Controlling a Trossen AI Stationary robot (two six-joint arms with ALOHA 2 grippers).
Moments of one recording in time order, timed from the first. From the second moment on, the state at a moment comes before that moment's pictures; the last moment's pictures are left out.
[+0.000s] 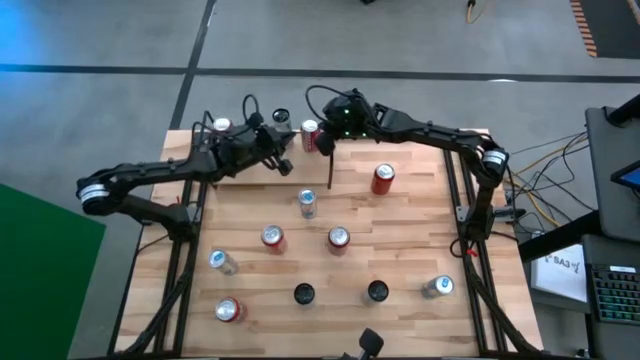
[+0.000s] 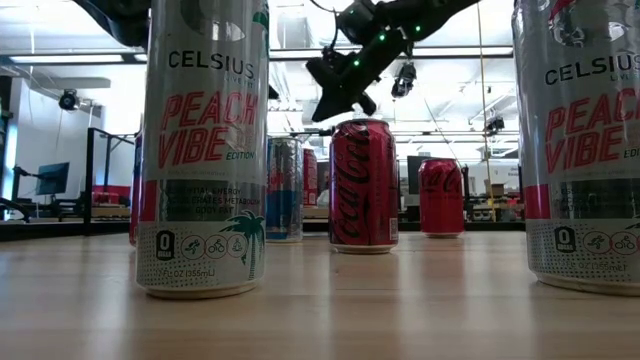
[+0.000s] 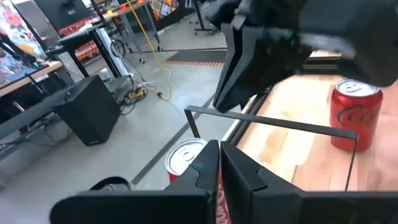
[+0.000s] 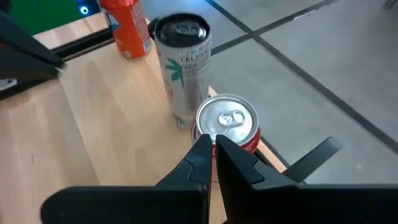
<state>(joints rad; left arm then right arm) 0.44 1.25 0.80 0.24 -0.25 0.25 -0.48 1.85 1.63 -0.34 0.05 0.08</state>
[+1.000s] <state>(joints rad) 0.52 1.57 1.14 -0.16 -0.11 0.61 -0.48 1.72 1.63 -0.49 0.05 0.01</state>
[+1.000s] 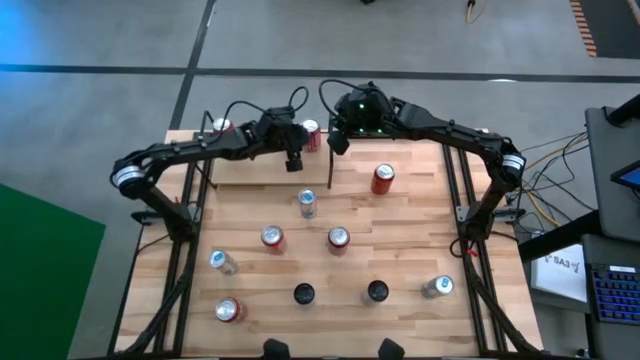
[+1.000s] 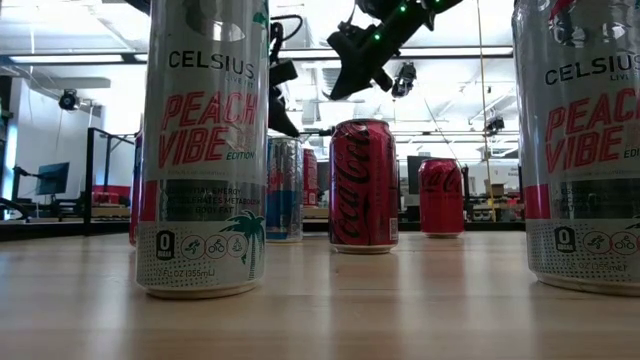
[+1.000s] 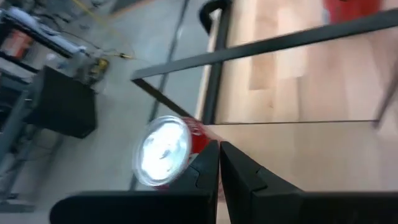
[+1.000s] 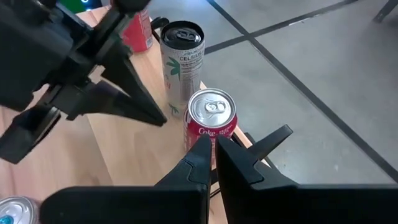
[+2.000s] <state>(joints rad) 0.54 1.66 1.21 -0.21 -0.09 0.59 -0.48 1.72 1.63 -0.50 0.05 0.01</state>
